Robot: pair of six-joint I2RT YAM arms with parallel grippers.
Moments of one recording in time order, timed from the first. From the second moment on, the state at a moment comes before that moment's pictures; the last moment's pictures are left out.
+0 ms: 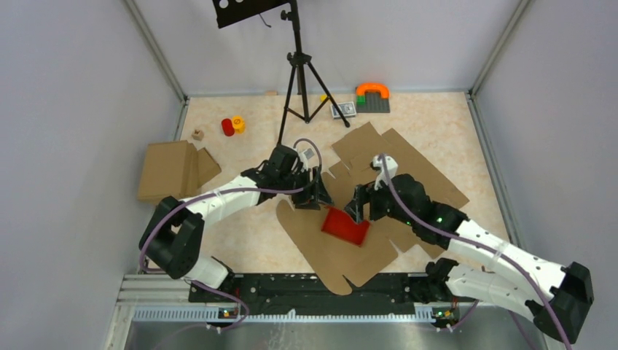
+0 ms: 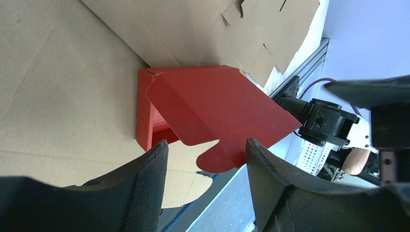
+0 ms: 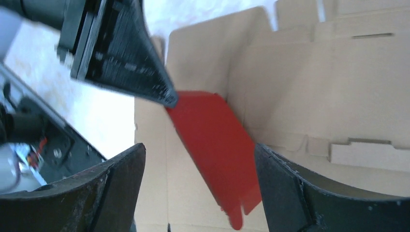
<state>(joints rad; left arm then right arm) -0.61 1.49 0.90 -0.22 0.56 -0.78 0.86 0.90 0.67 -0.29 0.02 0.39</state>
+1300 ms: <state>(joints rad) -0.61 1.55 0.89 -0.19 0.63 -0.77 0.73 1.03 0.60 -0.46 0.09 1.28</state>
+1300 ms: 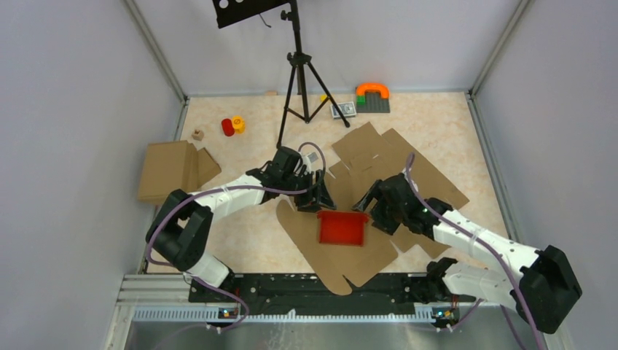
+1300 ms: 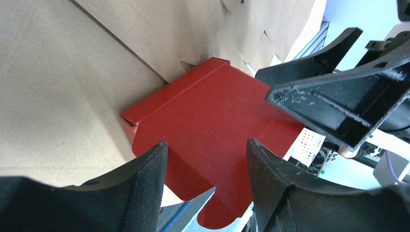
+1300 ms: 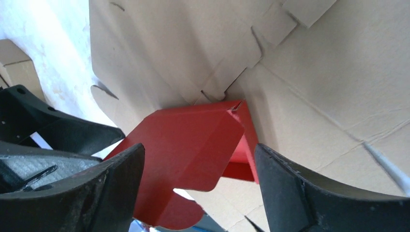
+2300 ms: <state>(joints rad) -0.62 1.52 0.88 -0.24 0.62 -0.81 0.57 1.08 0.59 -0.32 -0.15 1.08</state>
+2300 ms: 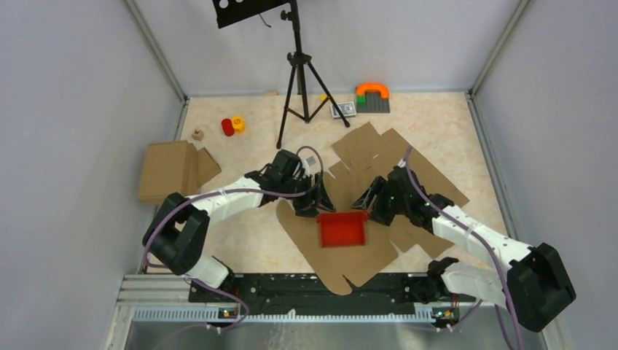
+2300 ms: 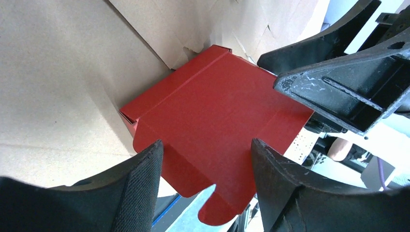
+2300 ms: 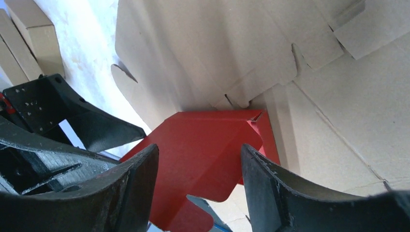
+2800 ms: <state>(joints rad) -0.66 1.47 0.84 -0.23 0.51 -0.89 0.61 1.04 0.56 -0.36 -0.11 1.15</state>
